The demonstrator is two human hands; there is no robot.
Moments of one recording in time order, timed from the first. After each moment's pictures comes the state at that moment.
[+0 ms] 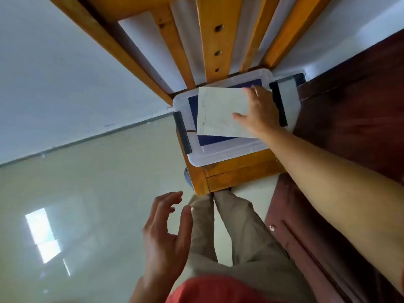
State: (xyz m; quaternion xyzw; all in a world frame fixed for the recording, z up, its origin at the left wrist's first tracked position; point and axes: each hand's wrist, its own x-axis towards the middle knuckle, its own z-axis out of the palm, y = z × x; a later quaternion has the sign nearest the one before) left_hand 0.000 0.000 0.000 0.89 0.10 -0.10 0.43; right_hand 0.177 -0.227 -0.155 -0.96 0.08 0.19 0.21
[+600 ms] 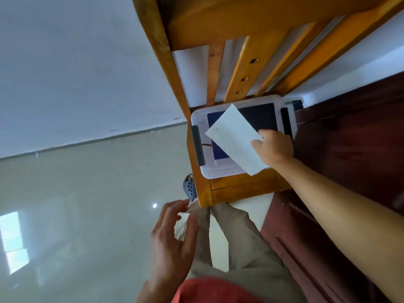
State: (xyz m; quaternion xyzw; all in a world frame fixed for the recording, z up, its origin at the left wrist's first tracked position) left_hand 0.011 0.040 0.002 0.87 0.11 -0.06 0.48; right_hand 0.157 -0.206 -0.120 -0.96 0.09 0.21 0.14
